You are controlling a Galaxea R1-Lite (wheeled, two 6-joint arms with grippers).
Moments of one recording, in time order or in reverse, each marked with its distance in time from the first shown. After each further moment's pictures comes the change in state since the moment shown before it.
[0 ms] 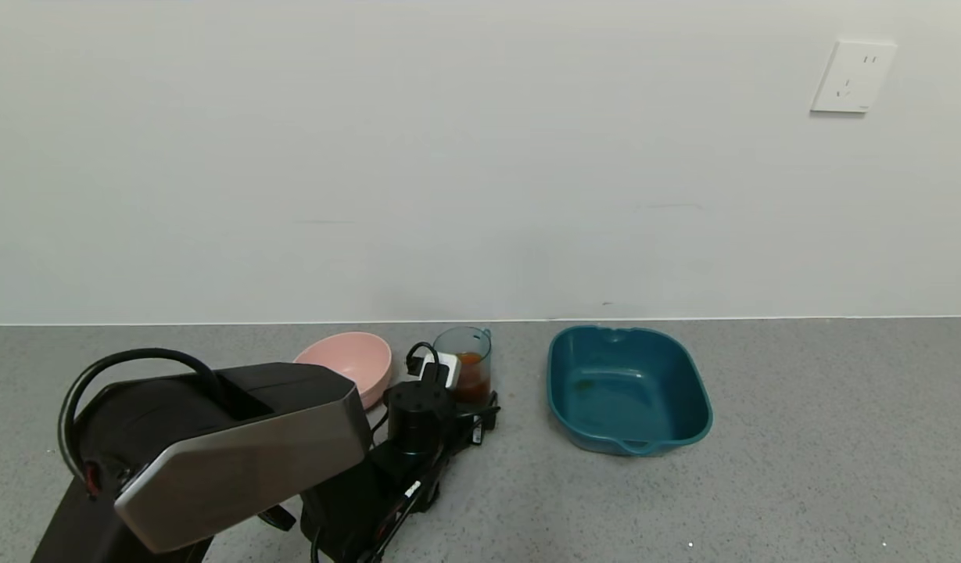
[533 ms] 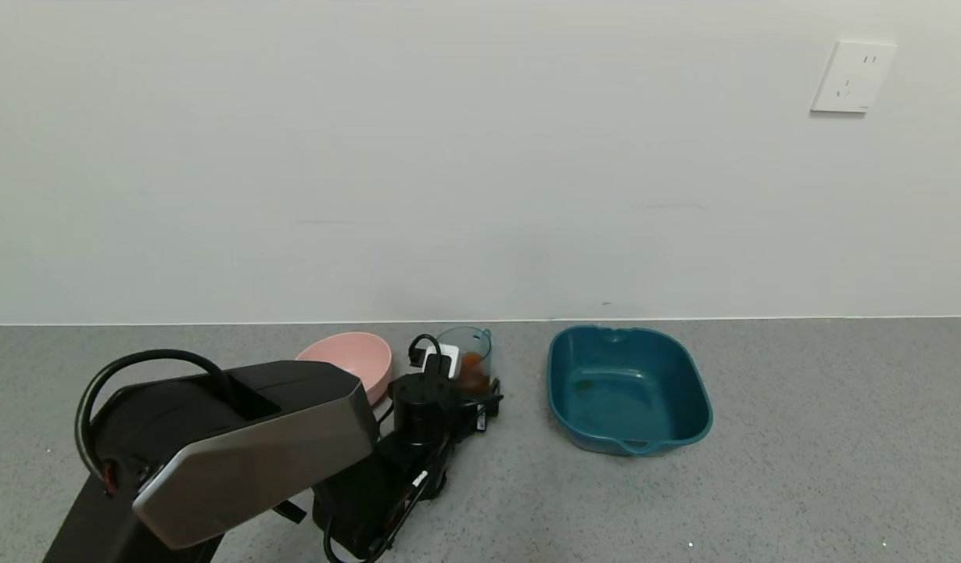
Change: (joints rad) left arm 0.004 0.025 -0.068 -0.011 0.015 0.000; right arm -0.001 0.000 0.000 0.000 0.000 0.000
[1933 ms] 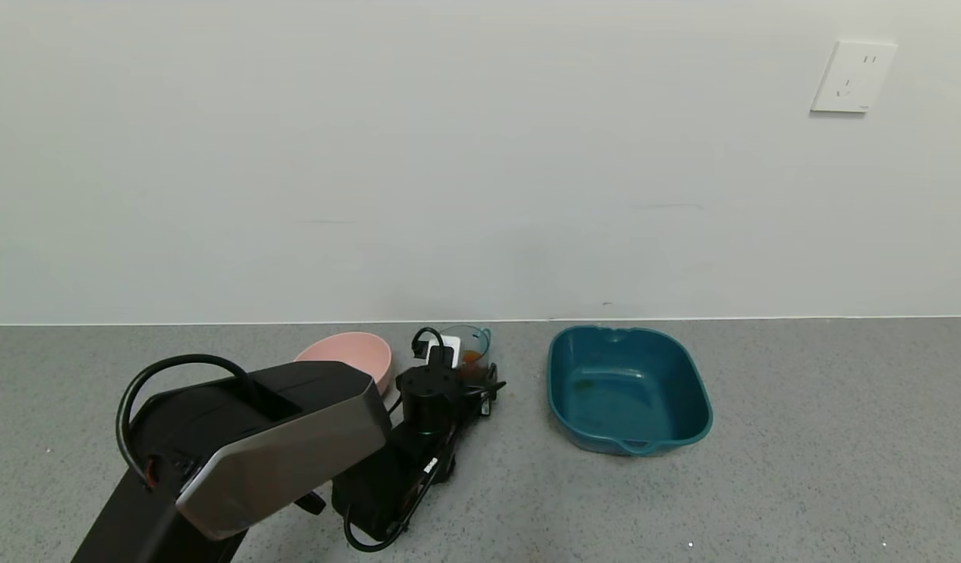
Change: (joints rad) left arm 0.015 0.064 -0.116 -0.016 0.020 -0.004; right arm 0.000 0.000 0.000 0.000 0.000 0.000
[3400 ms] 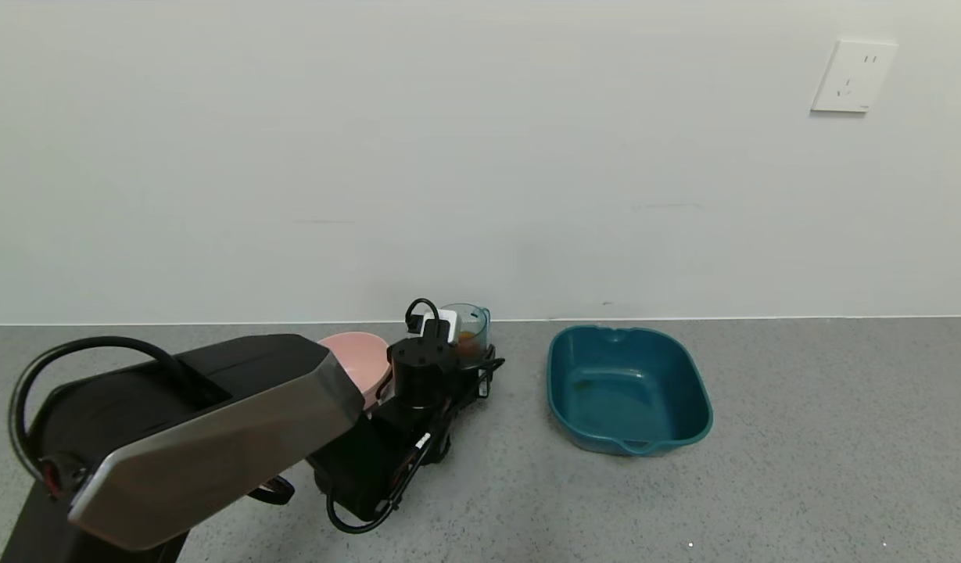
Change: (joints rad) left arm -0.005 -0.147 0.012 0.141 0.000 0.004; right arm 0.000 0.000 0.000 0.000 0.000 0.000
